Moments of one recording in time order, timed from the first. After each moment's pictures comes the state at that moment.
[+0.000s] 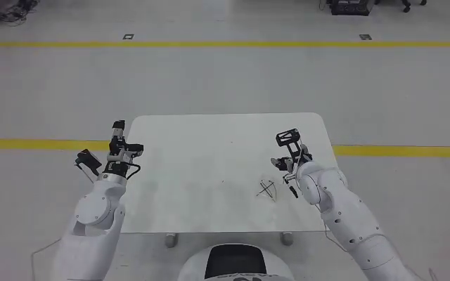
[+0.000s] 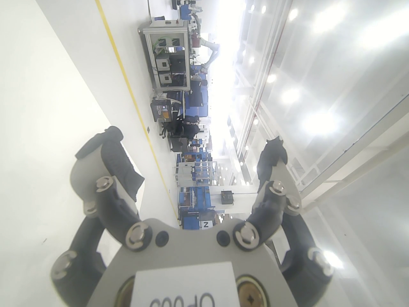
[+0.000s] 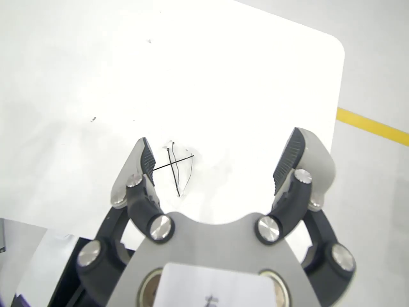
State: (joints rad) left arm 1.73 -1.15 -1.60 -1.80 -0.42 0.00 0.00; right arm -1.39 -1.12 1.12 -1.72 -1.21 0.18 0.82
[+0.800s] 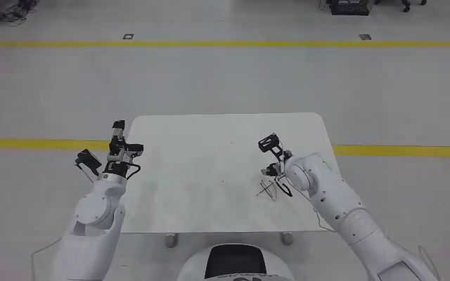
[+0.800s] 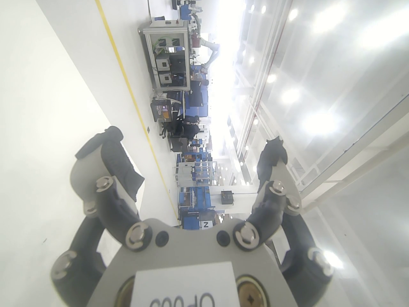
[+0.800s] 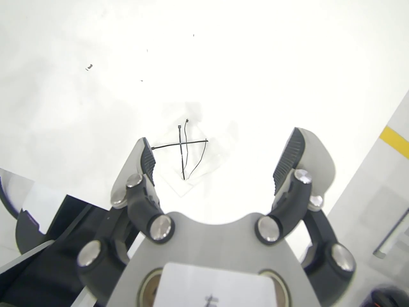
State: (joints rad) left arm 1.73 -1.15 -1.60 -1.80 -0.42 0.00 0.00; right arm -1.18 -1.17 0.96 -1.47 -1.15 -0.01 1.00
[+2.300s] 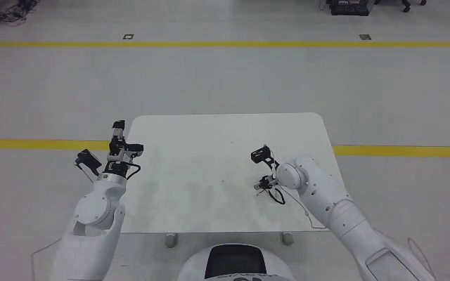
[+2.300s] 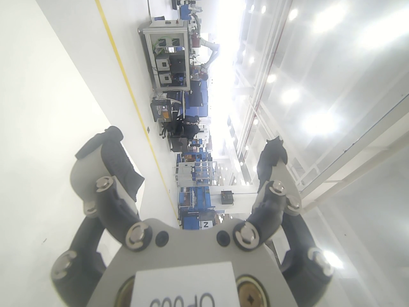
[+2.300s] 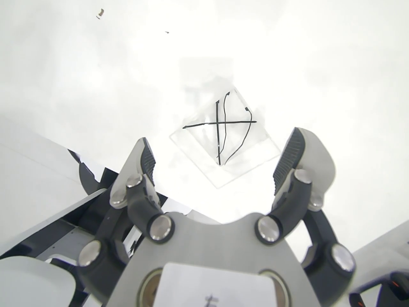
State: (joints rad) left arm 1.73 -1.15 -1.60 -1.80 -0.42 0.00 0.00; right arm -1.11 -1.22 0.87 -1.29 -0.98 -0.01 1.11
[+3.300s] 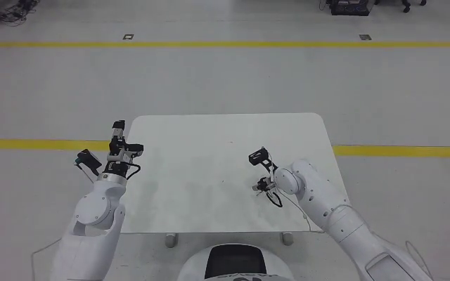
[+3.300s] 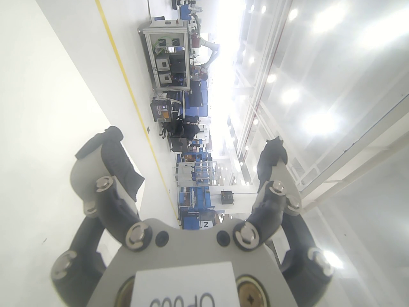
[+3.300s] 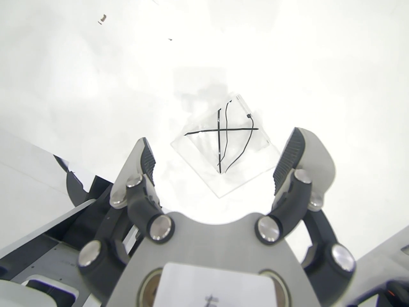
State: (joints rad) left arm 1.73 -1.15 -1.60 -1.80 -0.42 0.00 0.00; right arm -1.14 -1.22 0.86 -1.32 -1.02 -0.01 1.07
